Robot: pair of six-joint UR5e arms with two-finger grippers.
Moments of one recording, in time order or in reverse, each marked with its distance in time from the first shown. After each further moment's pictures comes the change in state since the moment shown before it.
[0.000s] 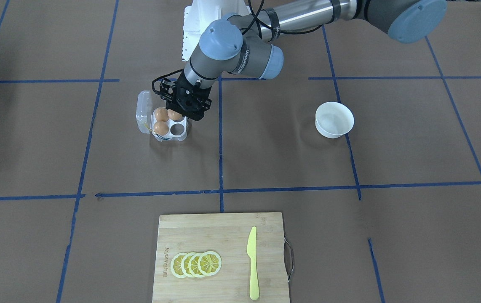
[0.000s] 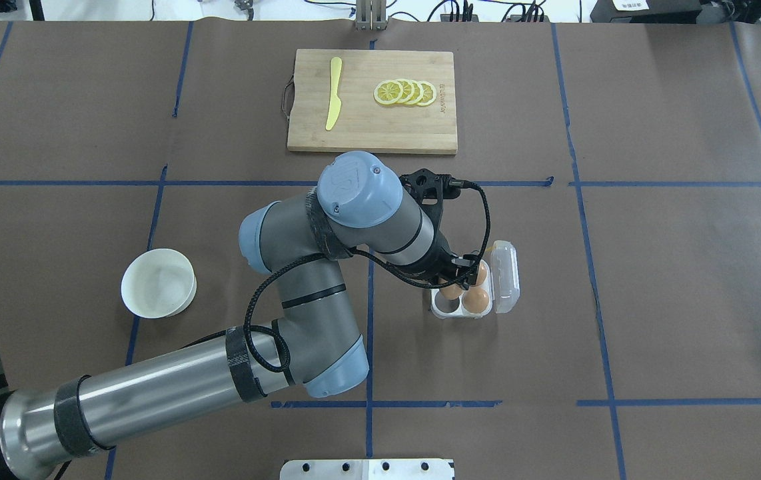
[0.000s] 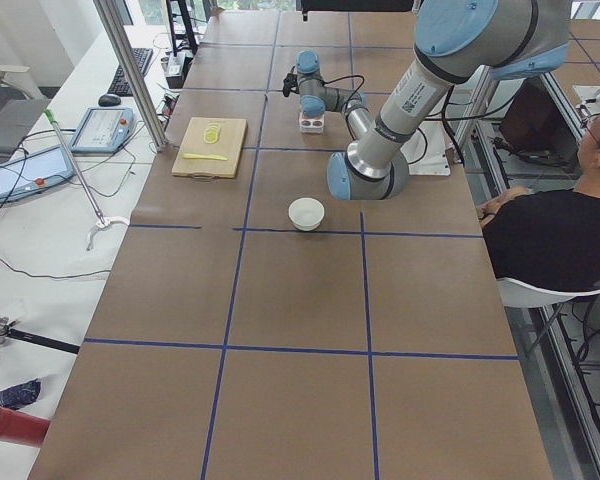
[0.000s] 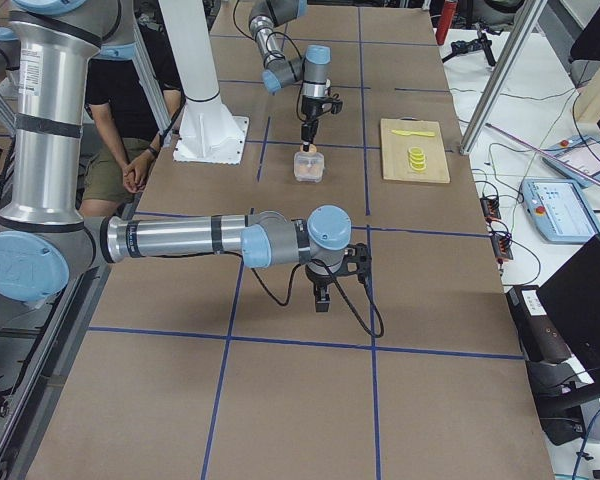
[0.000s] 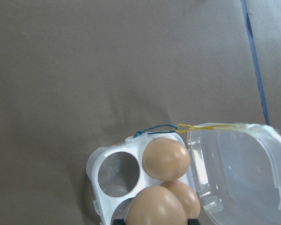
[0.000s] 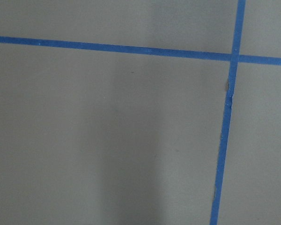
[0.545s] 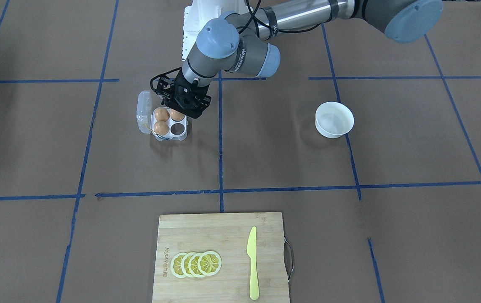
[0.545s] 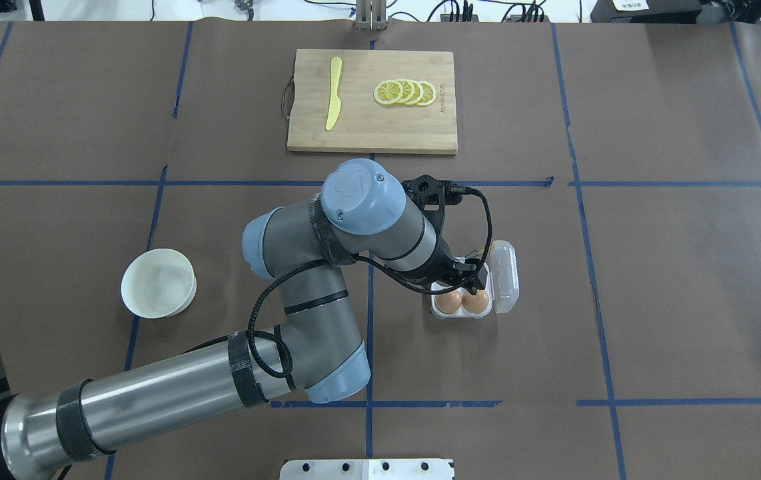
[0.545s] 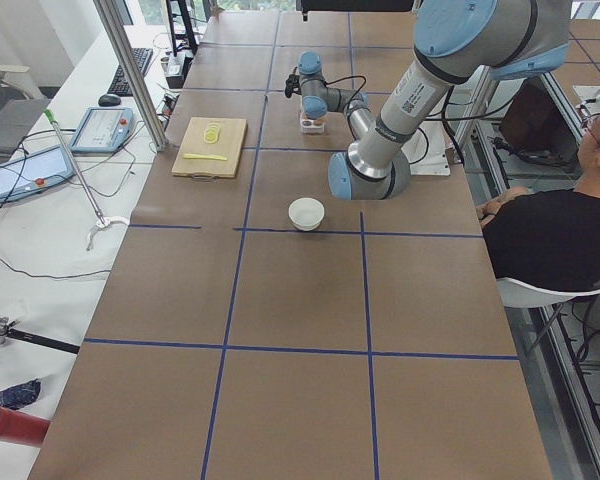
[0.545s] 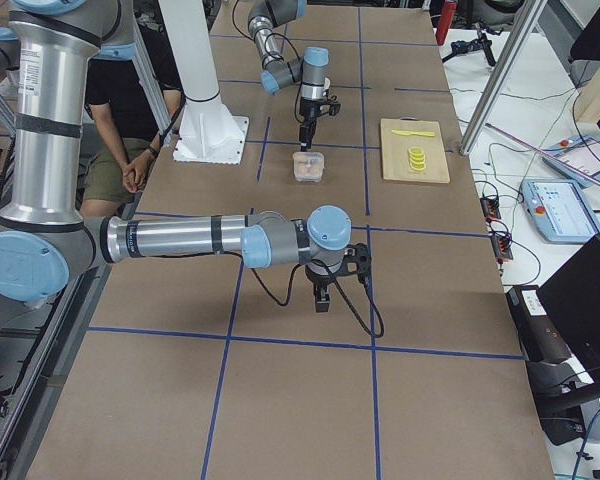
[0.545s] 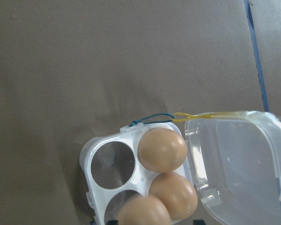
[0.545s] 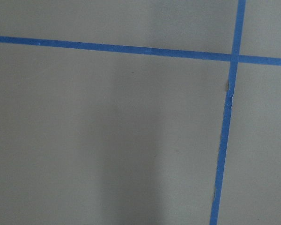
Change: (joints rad) left arm 0.010 0.000 0.003 0.001 0.011 -0.001; right arm 0.000 0.000 -0.001 0.001 0.000 -0.001
